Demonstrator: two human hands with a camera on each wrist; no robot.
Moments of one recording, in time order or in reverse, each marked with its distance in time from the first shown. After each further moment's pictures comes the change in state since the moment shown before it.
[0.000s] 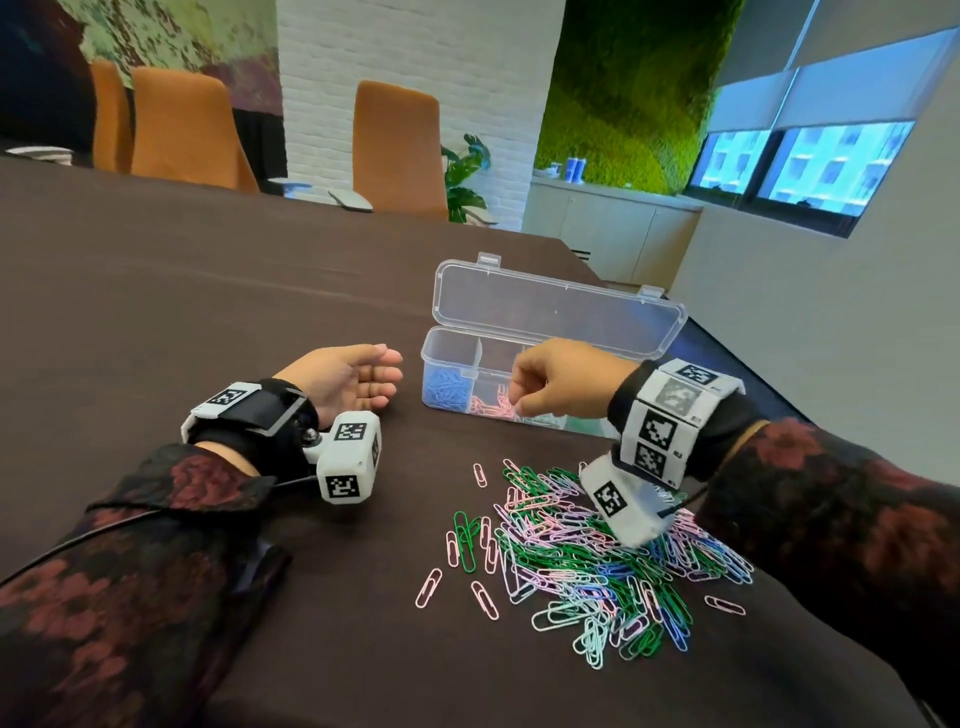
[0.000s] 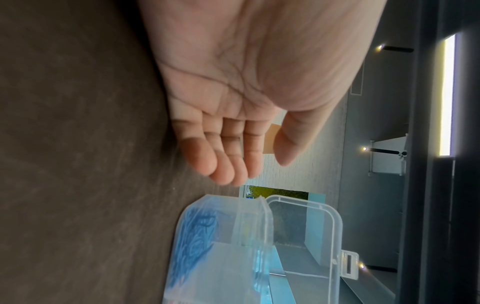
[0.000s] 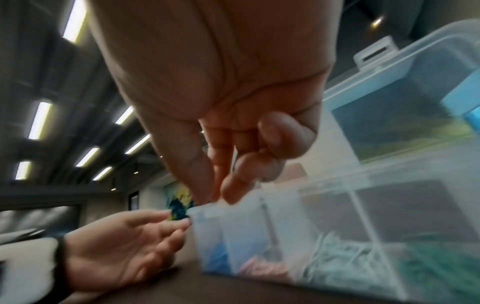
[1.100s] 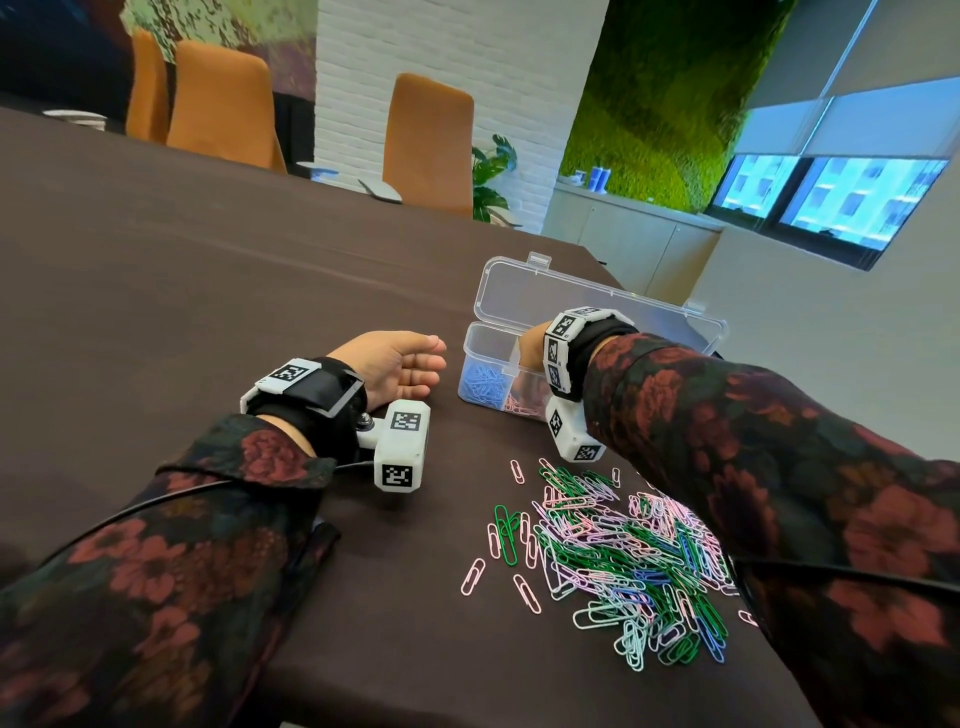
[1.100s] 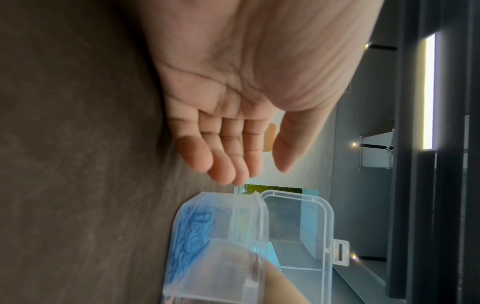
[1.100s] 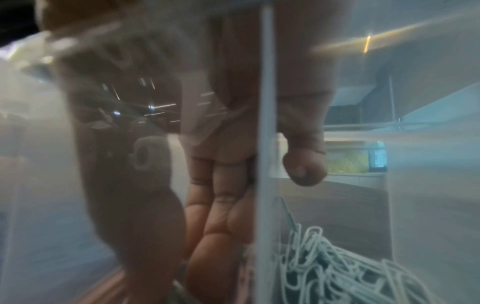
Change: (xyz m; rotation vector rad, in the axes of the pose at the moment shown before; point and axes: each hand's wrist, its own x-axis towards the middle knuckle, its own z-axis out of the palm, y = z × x) left_hand -0.010 -0.001 0.005 0.014 0.012 0.035; right_hand 0.110 -0.020 0.011 -0.372 -0.331 0.384
